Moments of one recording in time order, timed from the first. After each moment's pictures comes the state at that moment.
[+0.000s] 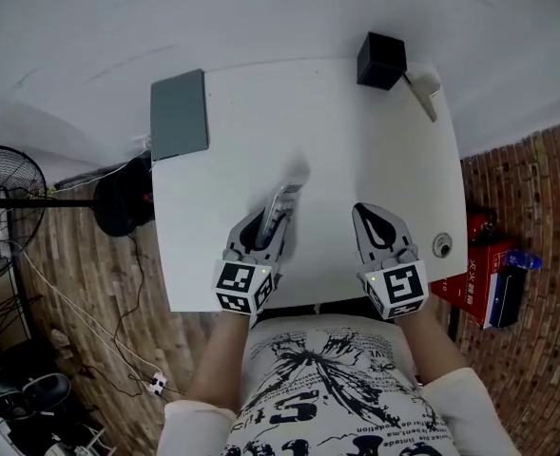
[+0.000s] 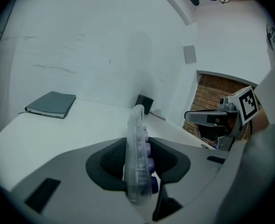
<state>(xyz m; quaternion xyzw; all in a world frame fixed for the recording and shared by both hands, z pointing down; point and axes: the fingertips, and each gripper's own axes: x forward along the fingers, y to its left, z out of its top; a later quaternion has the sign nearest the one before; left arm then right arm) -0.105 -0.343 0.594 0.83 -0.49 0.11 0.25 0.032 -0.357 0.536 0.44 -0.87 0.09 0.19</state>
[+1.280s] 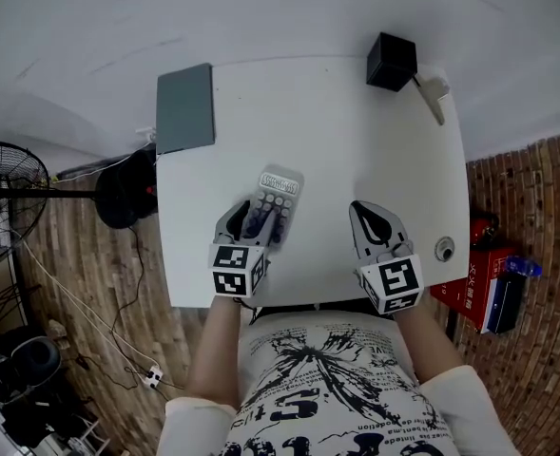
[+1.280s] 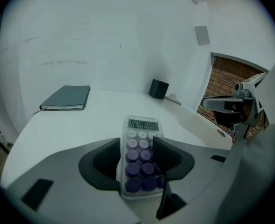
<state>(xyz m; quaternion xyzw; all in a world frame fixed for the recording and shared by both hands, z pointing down) -0.150 -0.350 0.634 0.78 -0.53 0.21 0.27 0.018 -0.363 0.554 0.42 -0.88 0.11 0.21</state>
